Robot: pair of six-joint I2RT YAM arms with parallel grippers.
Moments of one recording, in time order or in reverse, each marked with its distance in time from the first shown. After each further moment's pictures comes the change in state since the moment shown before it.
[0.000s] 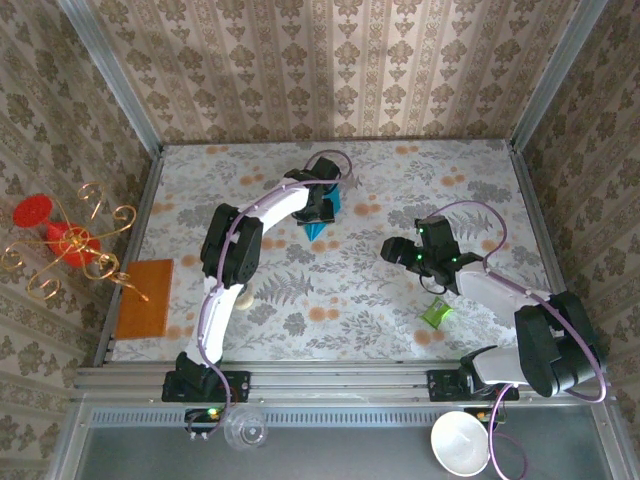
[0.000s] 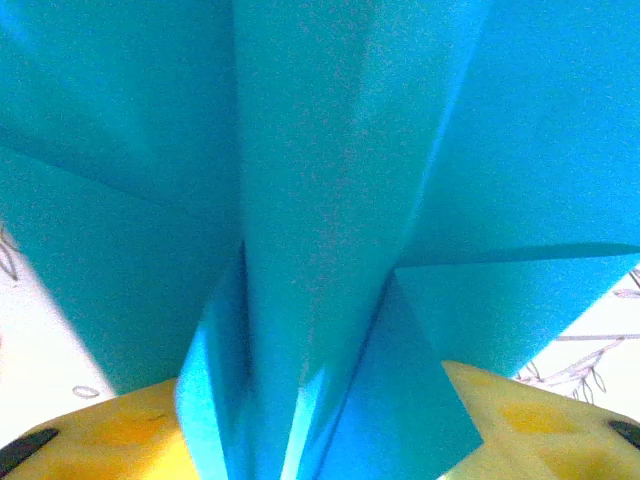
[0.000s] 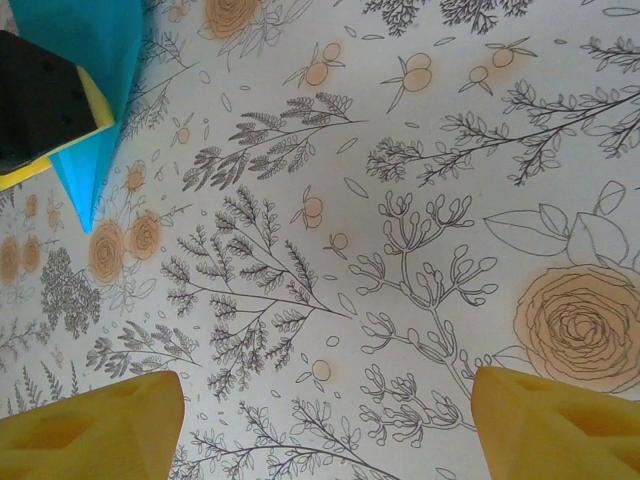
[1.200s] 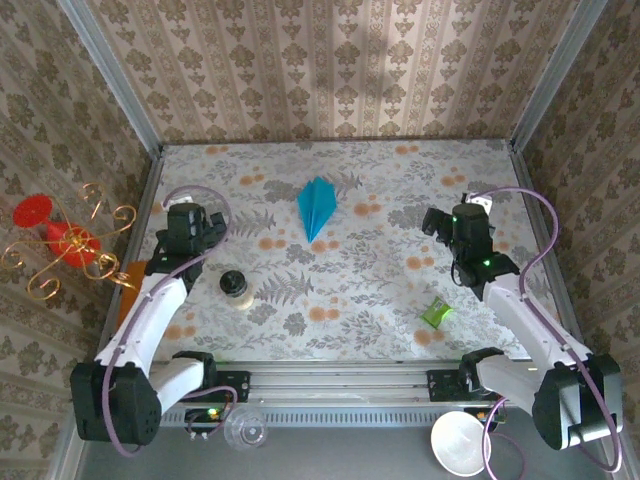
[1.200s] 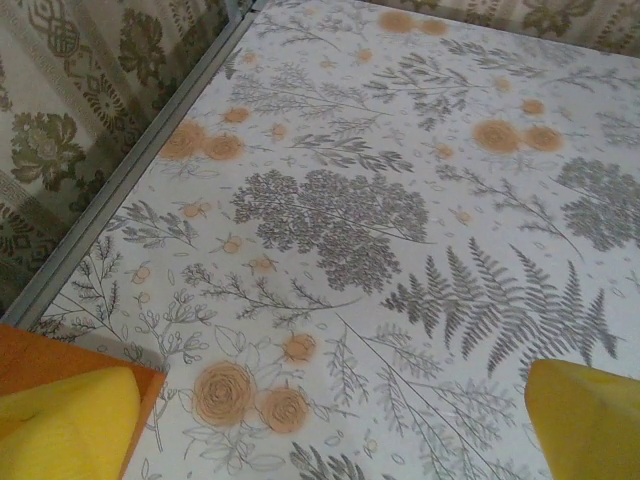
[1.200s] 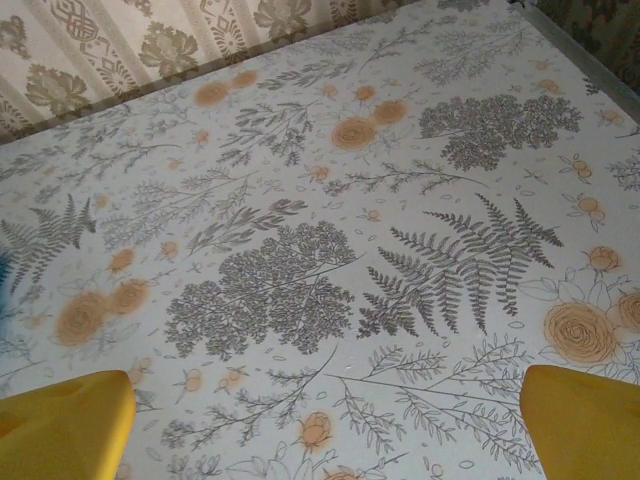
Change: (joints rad) left arm 0.480 -1.242 -1.175 0.552 -0.216 0.322; right arm -0.118 -0.278 0.045 -0.067 0.509 -0.245
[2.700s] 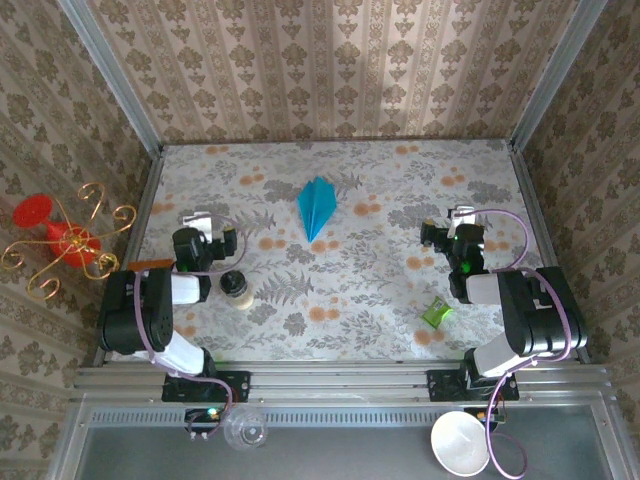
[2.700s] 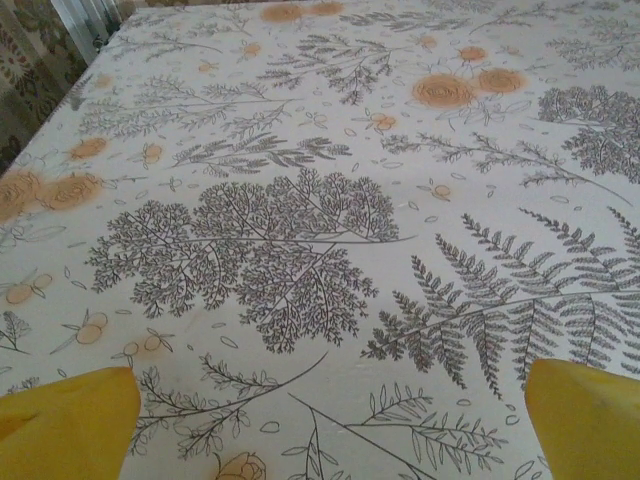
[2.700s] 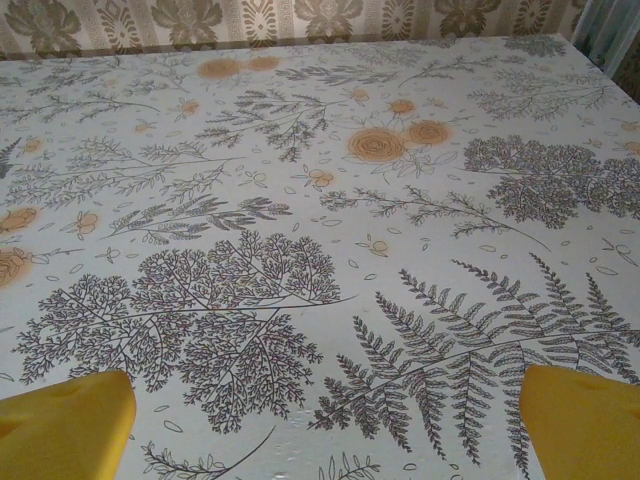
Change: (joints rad) left arm 0.143 0.478 -0.337 1.024 0.329 0.315; right arm -0.153 0.472 -0.284 0.946 -0.195 -0.352
